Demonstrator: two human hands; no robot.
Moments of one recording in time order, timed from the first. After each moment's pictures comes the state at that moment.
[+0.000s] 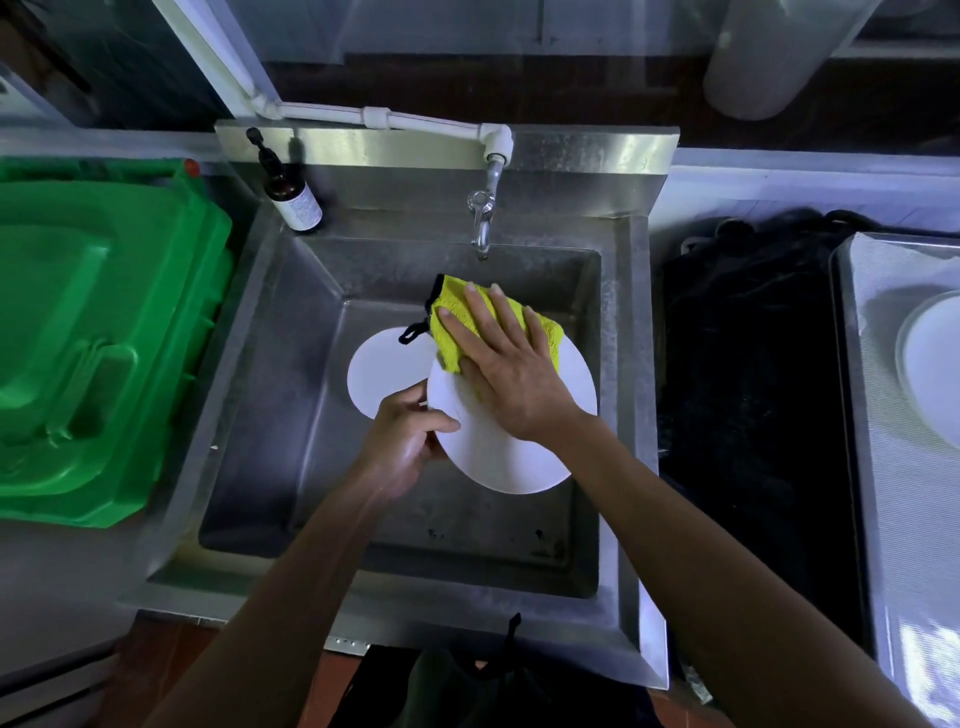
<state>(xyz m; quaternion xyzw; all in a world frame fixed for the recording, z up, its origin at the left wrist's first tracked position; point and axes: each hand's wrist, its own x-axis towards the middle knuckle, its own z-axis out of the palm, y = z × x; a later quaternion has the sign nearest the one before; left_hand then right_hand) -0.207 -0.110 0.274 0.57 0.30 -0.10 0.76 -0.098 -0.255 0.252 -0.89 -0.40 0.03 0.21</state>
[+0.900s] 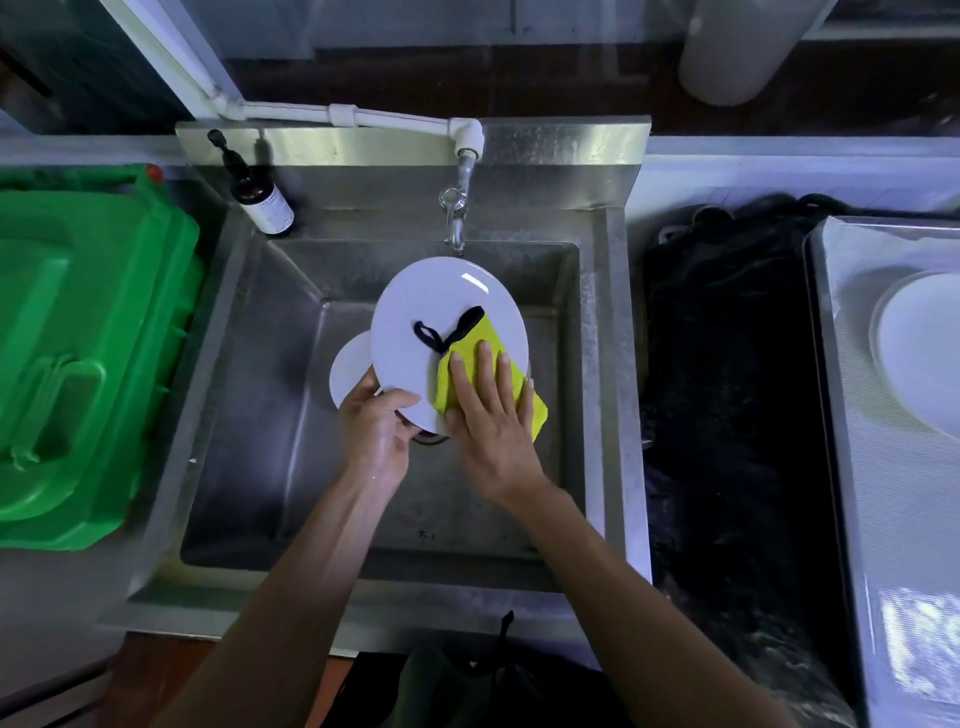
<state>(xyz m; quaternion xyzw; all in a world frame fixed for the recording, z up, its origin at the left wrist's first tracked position) -0.191 -0.122 0.281 0.45 0.40 0.08 0.79 -0.168 -0.258 0.227 -0.91 -0.23 0.16 0.31</state>
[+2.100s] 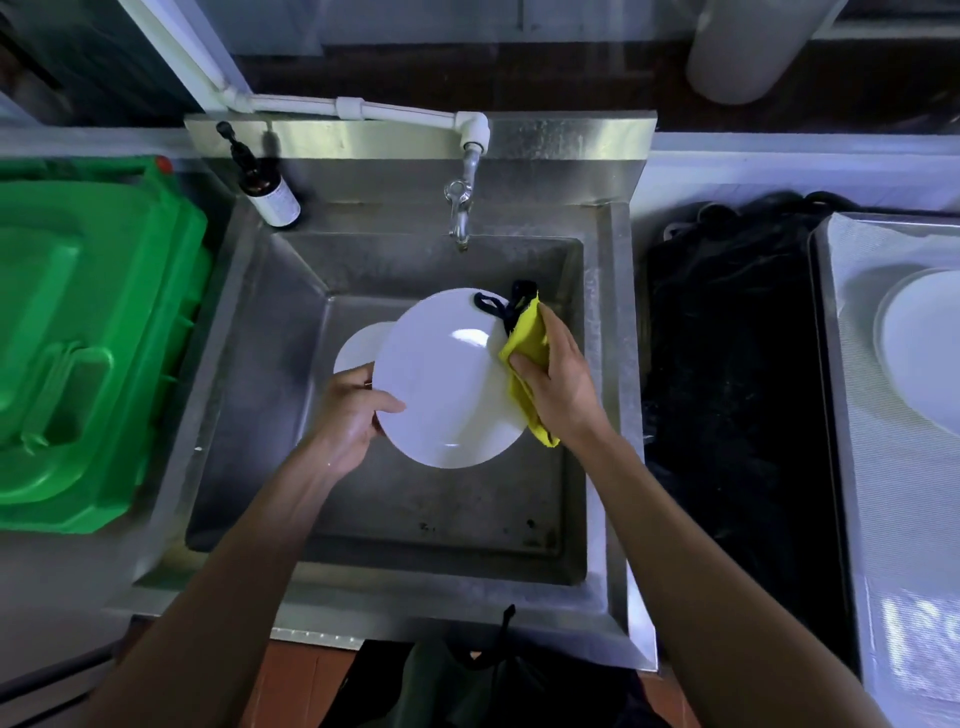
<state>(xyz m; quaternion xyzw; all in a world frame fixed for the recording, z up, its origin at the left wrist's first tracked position) -0.201 -0.075 0.280 0.63 0.35 -0.08 0.69 -0.103 -0.308 0.233 -0.85 -0.09 0.14 0.51</state>
